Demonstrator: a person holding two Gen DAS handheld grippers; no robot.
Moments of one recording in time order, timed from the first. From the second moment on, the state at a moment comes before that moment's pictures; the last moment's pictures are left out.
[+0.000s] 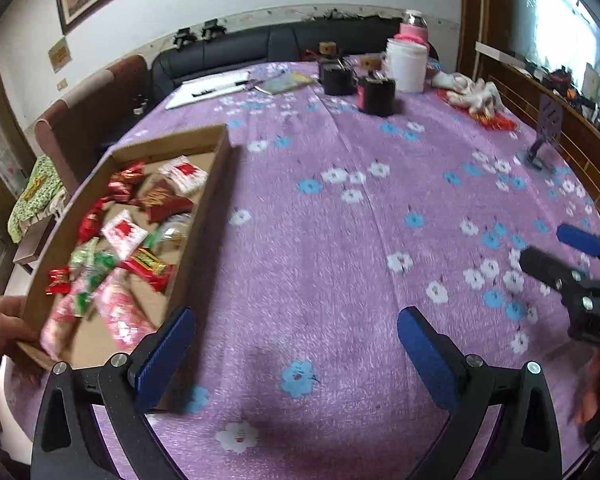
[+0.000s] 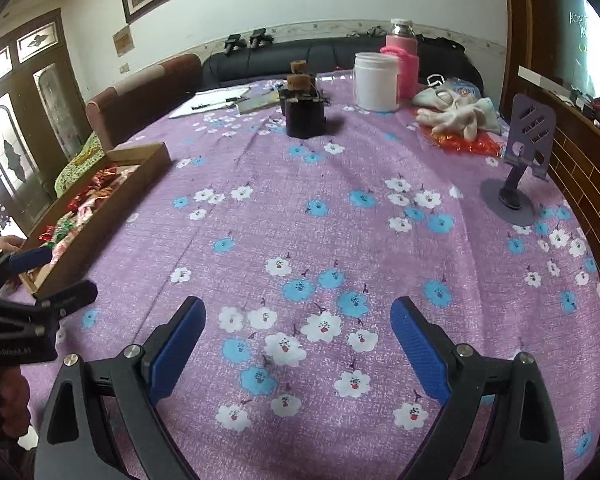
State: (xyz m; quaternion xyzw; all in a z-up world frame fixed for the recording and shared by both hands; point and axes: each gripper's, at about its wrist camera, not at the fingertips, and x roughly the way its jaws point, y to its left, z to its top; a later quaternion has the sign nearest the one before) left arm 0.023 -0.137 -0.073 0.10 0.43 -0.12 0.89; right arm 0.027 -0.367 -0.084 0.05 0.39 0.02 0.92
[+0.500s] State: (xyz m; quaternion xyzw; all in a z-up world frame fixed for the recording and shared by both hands) left arm 0.044 -0.177 -0.110 0.10 0.49 -0.17 0.85; right arm -0.002 -0.432 -0.116 0.12 0.43 -0.11 0.89
